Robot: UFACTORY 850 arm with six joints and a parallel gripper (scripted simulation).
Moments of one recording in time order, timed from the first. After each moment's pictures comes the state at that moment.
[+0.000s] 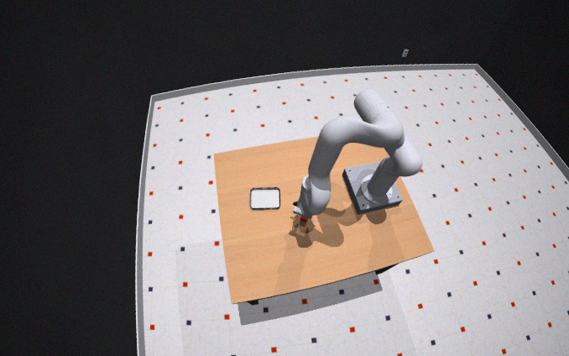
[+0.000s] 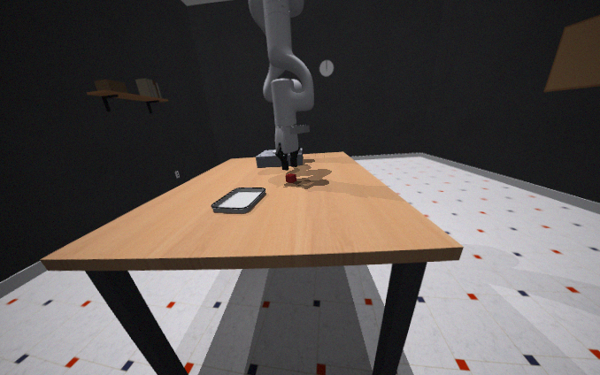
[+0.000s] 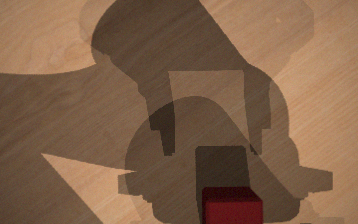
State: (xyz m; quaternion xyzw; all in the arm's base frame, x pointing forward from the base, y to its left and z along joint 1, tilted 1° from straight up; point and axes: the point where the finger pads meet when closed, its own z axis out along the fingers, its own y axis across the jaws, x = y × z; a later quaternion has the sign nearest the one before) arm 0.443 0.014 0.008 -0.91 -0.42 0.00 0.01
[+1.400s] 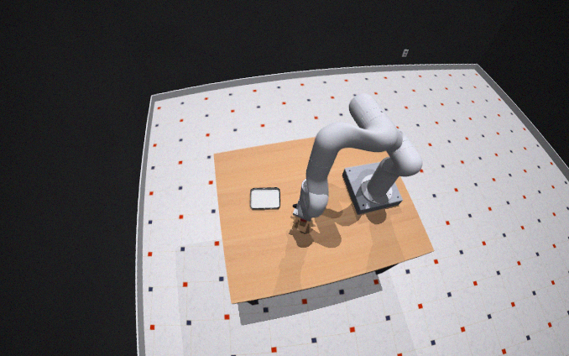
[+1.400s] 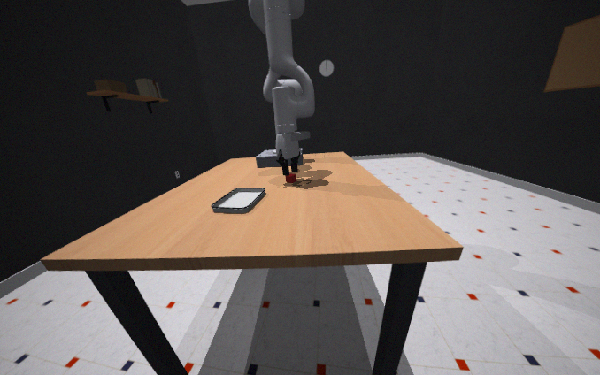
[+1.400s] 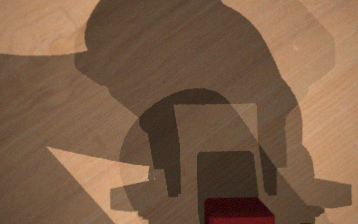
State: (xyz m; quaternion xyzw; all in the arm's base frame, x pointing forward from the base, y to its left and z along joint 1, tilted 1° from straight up) arm 0.444 0.015 -0.015 -0.91 -0.42 0.00 0.01
